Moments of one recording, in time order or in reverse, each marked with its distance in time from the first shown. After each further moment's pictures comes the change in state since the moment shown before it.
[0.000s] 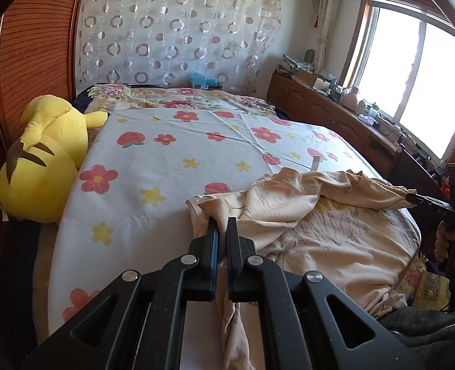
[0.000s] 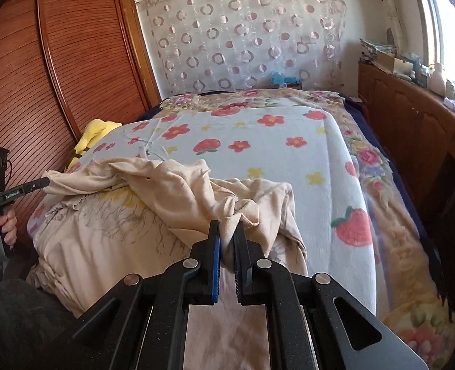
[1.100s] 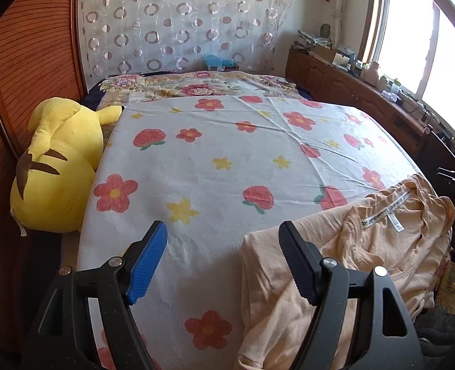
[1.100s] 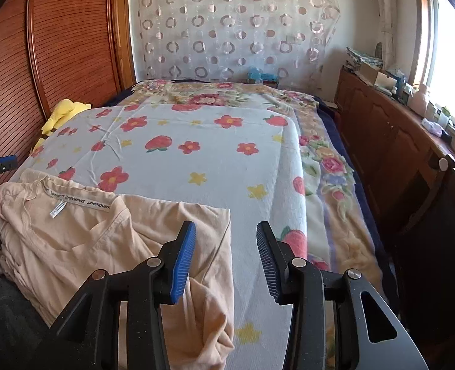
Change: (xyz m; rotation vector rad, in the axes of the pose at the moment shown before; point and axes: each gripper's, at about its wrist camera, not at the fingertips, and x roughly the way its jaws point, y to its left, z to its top) left arm 0.050 0.023 0.030 0.061 0.120 0.114; right arm 0.013 0.013 0.051 -0.106 0.077 -0.160
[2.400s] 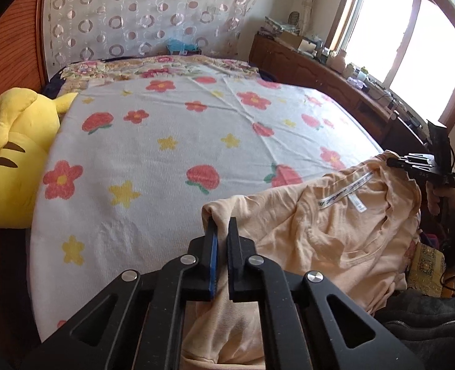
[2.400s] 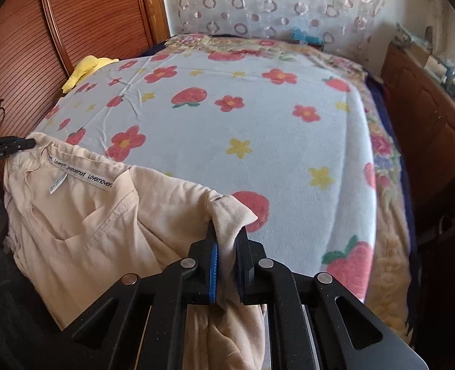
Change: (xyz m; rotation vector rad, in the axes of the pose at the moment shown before) left arm -0.011 -0.025 -0.006 0.022 0.044 -0.189; right arm 0.053 0.000 0.029 -0.086 0.177 0.125
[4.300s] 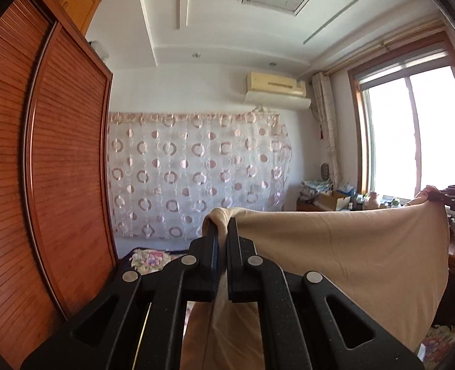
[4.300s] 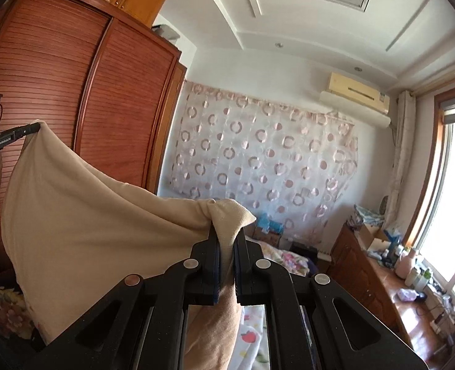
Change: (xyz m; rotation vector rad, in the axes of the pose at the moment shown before) left arm -0.238 0.008 0.215 0.114 -0.752 0.283; right arm -0.276 0.055 0.127 -0.231 -0.687 -0.175
